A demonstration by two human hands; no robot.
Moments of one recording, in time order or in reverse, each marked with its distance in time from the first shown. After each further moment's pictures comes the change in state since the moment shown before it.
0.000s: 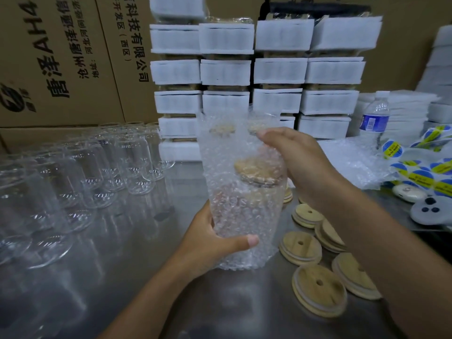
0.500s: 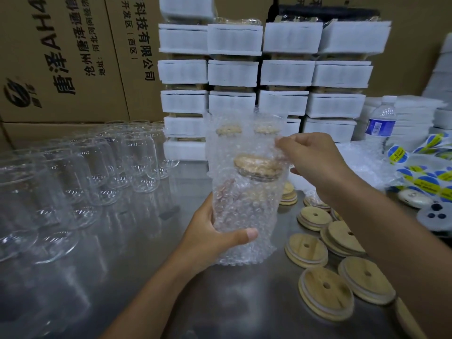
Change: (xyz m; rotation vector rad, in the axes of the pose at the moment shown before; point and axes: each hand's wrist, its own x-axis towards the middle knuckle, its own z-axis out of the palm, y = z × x) left_hand 0.005 -0.006 -0.011 -0.020 0.018 0.050; right_hand 0.010 0.000 -0.006 -0.245 0.166 -0.019
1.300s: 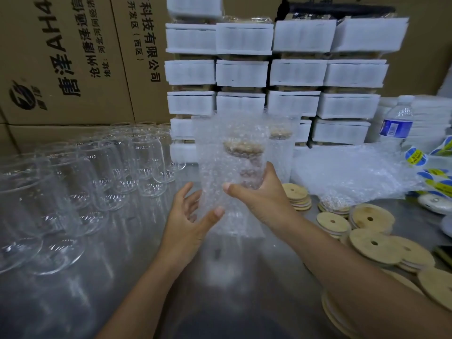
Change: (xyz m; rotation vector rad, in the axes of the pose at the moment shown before) left_hand 0.020 -0.021 -0.043 0.016 0.324 -0.026; right_hand -0.007 0.053 0.091 0.209 -0.192 0.002
